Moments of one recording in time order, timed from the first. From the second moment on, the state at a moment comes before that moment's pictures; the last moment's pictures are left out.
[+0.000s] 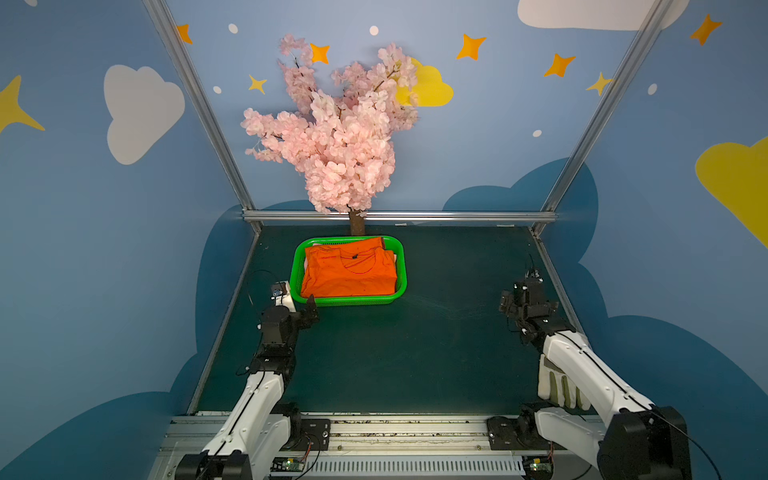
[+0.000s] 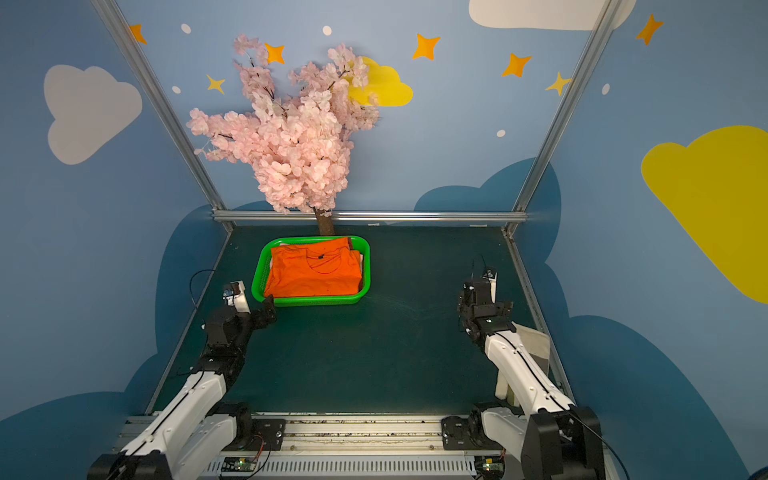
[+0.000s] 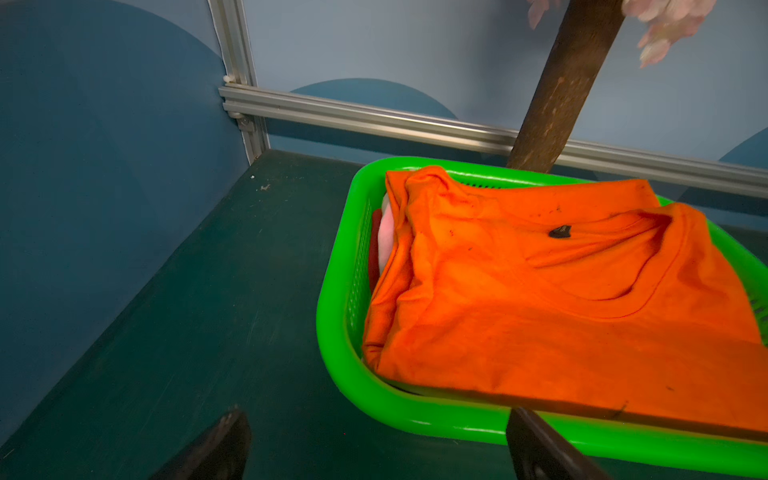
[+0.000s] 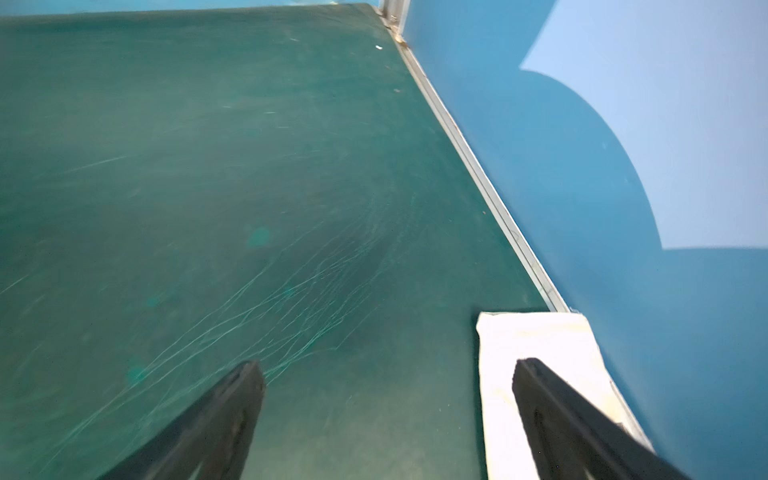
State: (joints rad) left arm 0.01 0.91 0.27 0.28 -0.12 -0.13; right arm 0.18 1.14 0.65 -0.27 0.55 0.23
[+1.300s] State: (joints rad) left arm -0.01 1.54 0.30 1.08 0.08 0.01; right arm 0.07 1.46 0.44 0.51 0.24 0.00
